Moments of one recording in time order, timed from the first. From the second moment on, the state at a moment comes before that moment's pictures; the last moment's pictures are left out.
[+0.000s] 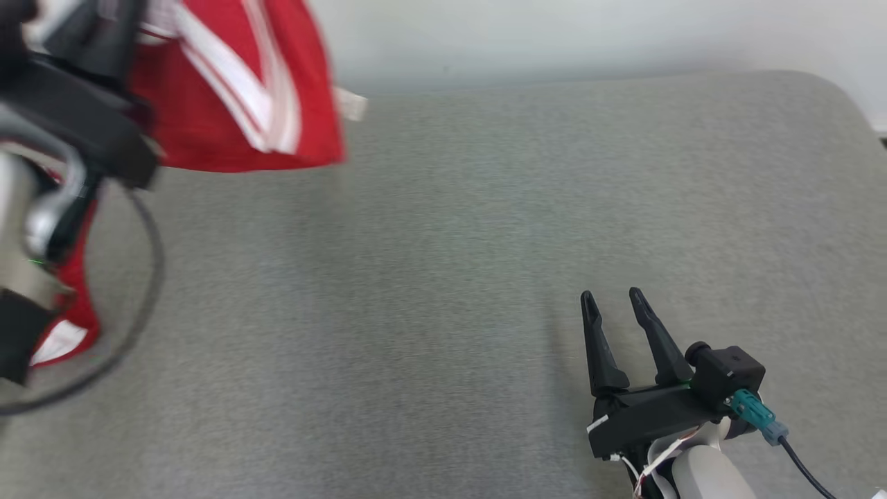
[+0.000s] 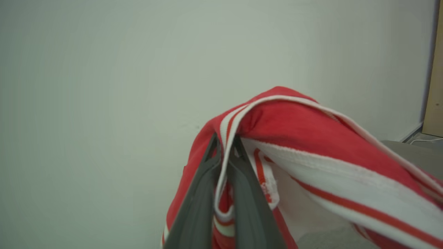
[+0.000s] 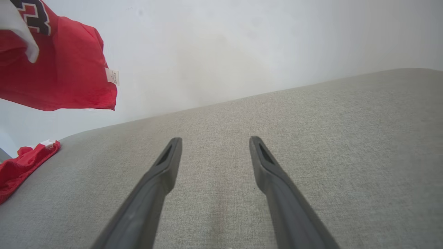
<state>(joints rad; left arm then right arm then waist) -1.12 0.53 -0.53 0.30 -0.52 -0.09 -0.05 -0.27 -0.05 0.29 0.27 0.26 0.13 -0.26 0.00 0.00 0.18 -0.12</state>
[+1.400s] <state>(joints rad) -0.59 0.28 -0.65 0.57 -0.53 -0.06 -0.26 -0.23 -0.05 0.28 0.32 0.25 0.13 -0.26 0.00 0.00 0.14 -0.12</state>
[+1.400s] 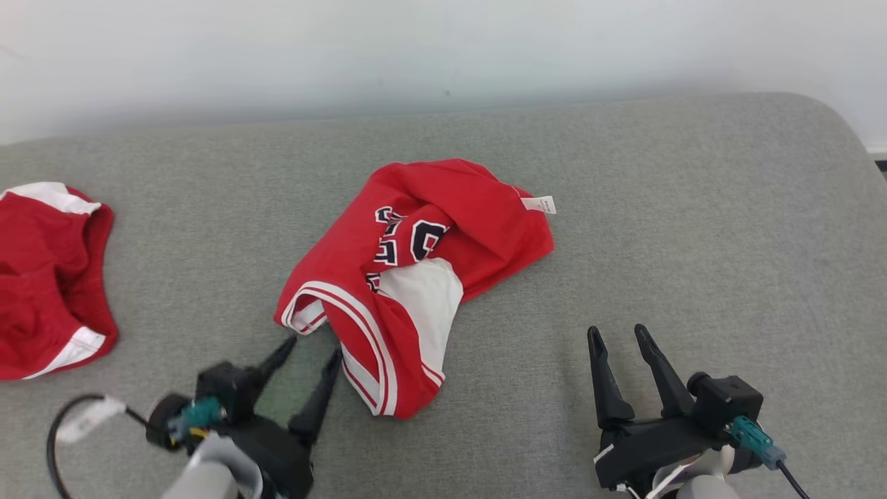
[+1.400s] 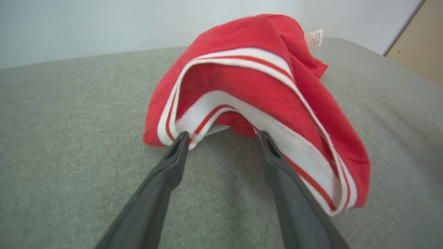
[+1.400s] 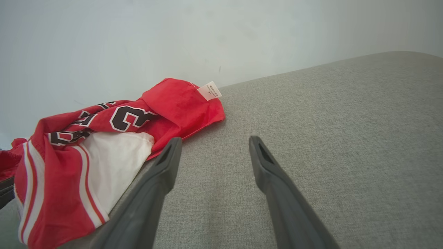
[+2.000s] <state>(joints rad) -0.36 0.27 -0.66 0.29 -0.46 -0.02 -0.25 -0.22 -0.05 0.27 0.31 0.25 0.13 -0.26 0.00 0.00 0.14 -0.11</state>
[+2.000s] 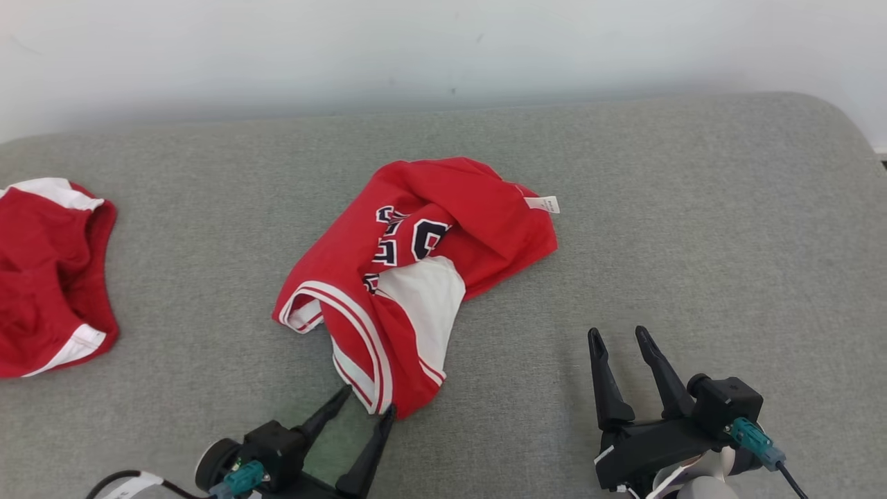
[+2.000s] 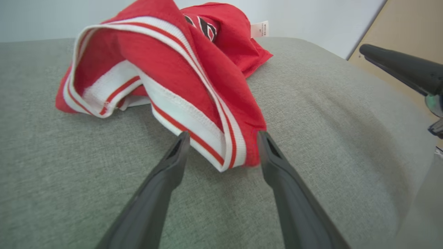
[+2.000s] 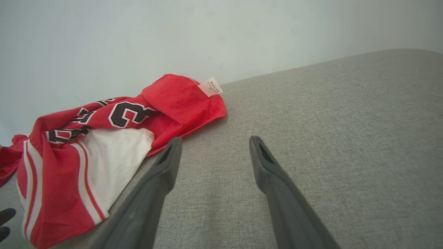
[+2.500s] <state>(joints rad) -0.42 0.23 -0.67 0.42 -0.46 -0.05 -0.26 -0.22 -0.05 0.25 0.32 0.25 0.13 -0.26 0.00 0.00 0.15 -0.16</state>
